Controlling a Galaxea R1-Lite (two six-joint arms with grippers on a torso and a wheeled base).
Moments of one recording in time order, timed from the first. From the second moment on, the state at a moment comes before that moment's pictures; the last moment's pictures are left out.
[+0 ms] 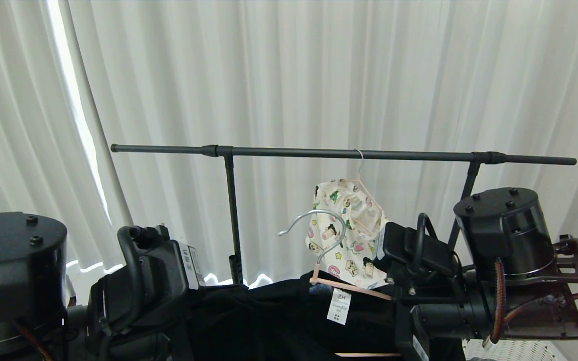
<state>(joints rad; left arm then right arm) -0.70 1.26 -0.53 -0.31 -0.20 0.52 0.90 1.58 -0.80 -0.24 0.29 -0.25</state>
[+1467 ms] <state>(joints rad) -0.25 1.25 -0.32 -0.31 -0.33 0.51 0.68 1.42 -0.80 -0.24 0.36 -0.57</state>
